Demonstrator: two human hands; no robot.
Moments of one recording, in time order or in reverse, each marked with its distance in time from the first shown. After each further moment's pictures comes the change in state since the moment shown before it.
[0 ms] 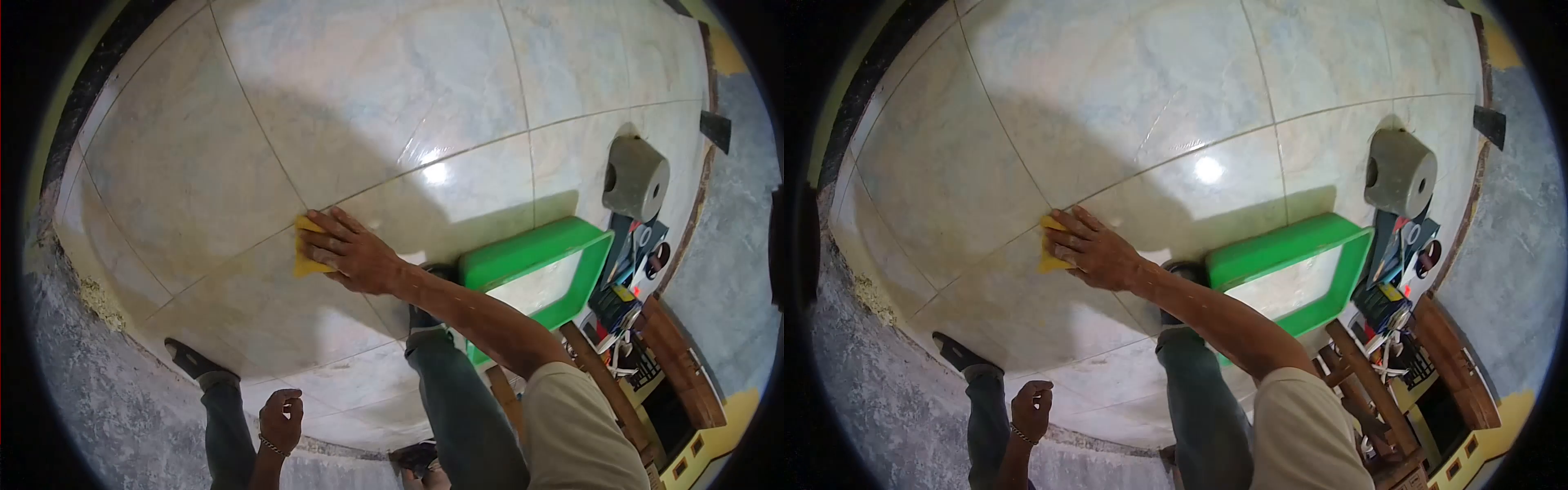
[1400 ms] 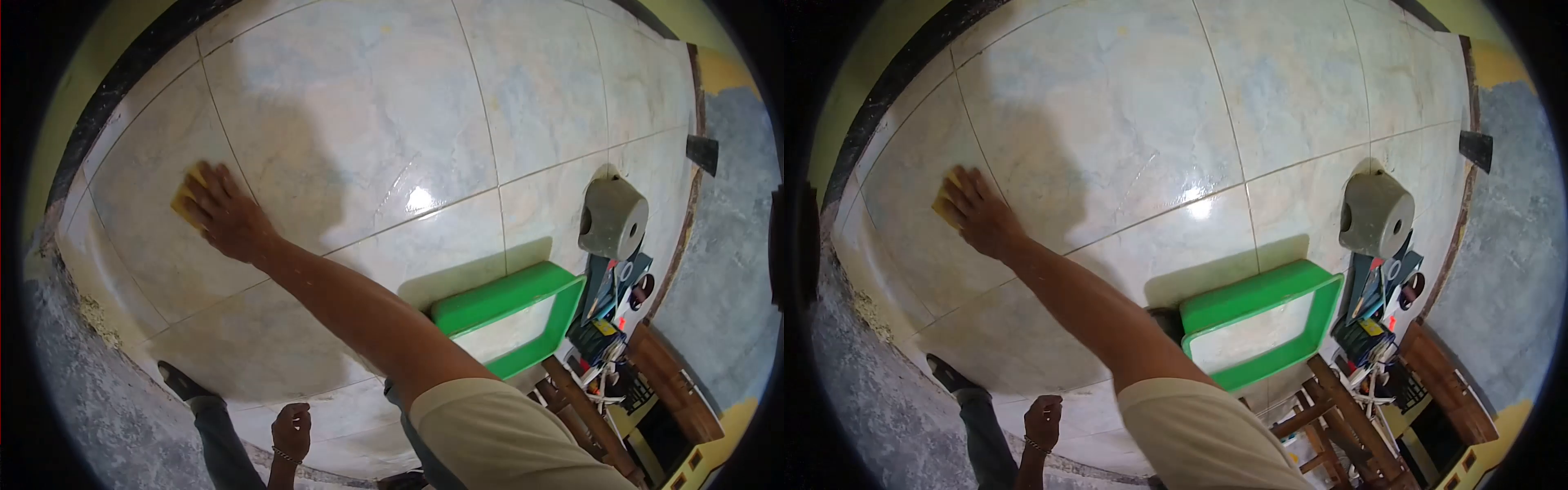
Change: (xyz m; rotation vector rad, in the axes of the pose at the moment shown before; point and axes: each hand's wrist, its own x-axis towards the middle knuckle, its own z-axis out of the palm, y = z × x) left_hand 0.019 0.023 0.057 -0.079 0.094 -0.068; right_hand 0.206 0.016 0.022 -0.358 0.010 -0.049
